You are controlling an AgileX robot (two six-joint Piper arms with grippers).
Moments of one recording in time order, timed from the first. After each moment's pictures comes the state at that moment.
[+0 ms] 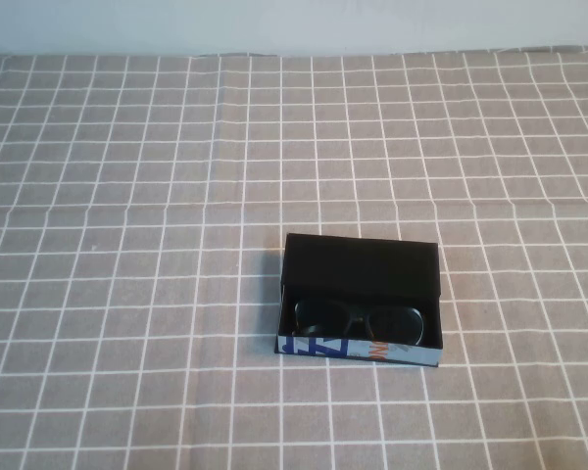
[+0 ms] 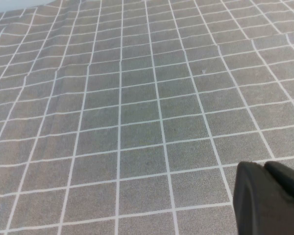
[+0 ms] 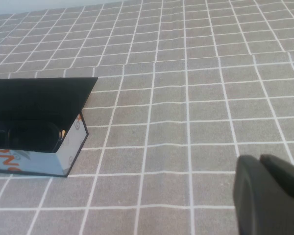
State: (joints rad) right arm 0.10 -0.01 0.03 0.19 0.31 -0.01; left arm -0.06 -0.02 0.02 0.04 0.37 0.08
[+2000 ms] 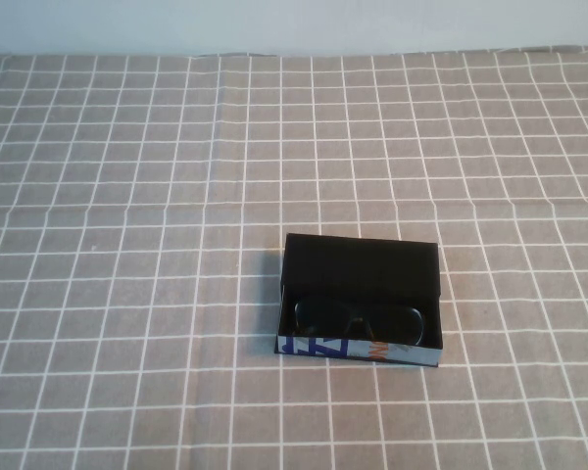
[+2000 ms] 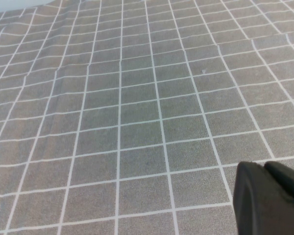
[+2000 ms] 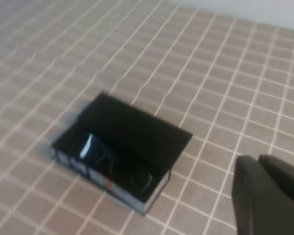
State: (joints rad) right arm 0.10 0.65 -0.78 0.53 0.75 -0.56; left arm -0.06 -0.02 0.02 0.04 0.37 0.08
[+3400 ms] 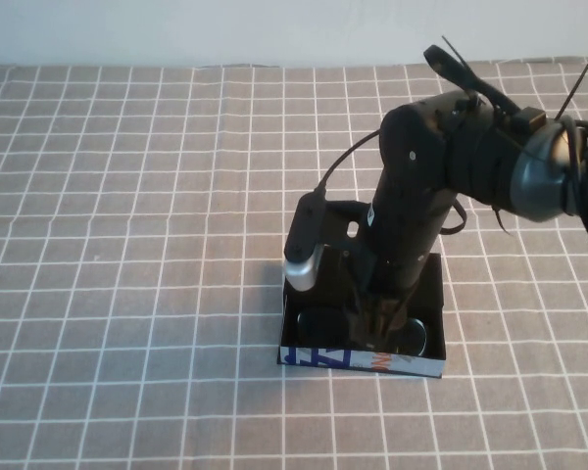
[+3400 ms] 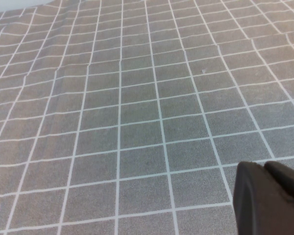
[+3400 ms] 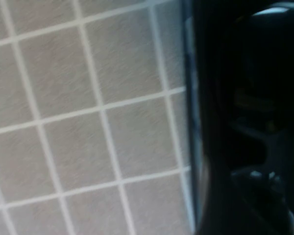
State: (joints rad) right arm 0.62 1.97 -1.61 0.15 1.15 -0.77; left arm -0.06 -0.02 0.02 0.04 0.37 0.08
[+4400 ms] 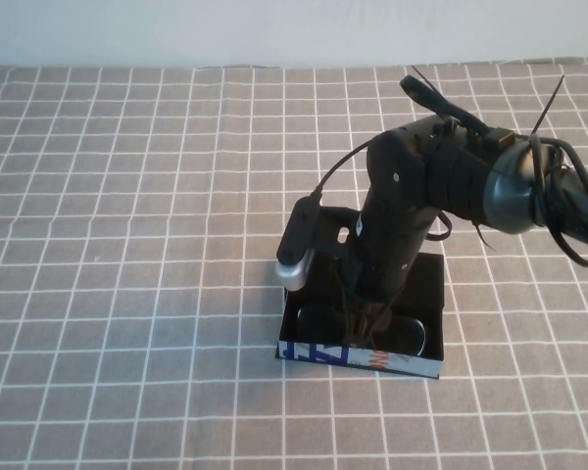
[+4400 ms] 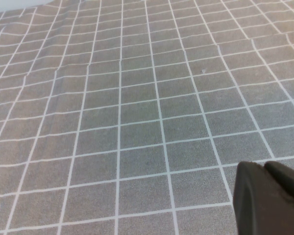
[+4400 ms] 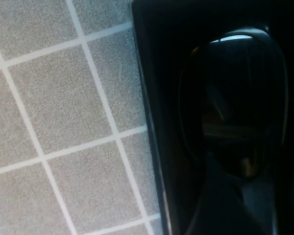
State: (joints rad) right arm 0.62 2.04 -1.62 0.12 1.03 -0.71; left arm -0.06 -0.02 0.02 0.04 0.37 0.08
